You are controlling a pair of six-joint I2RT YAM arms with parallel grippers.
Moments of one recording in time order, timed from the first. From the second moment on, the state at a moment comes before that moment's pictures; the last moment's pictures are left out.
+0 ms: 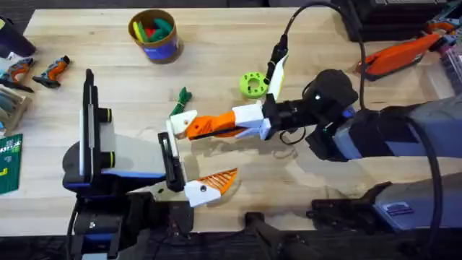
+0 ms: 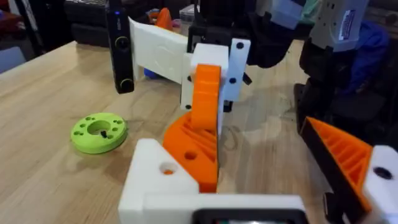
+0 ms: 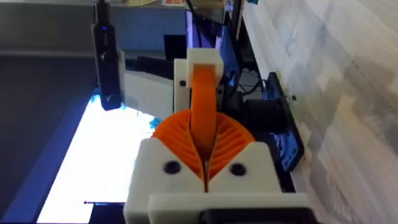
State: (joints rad) left arm 0.04 0.01 0.01 -0.15 1.31 0.08; right arm 0.58 1.64 0.38 1.28 -1.11 1.52
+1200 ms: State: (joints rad) left arm 0.04 0.01 0.01 -0.15 1.31 0.08; right arm 0.62 1.71 0.46 1.26 -1.09 1.52
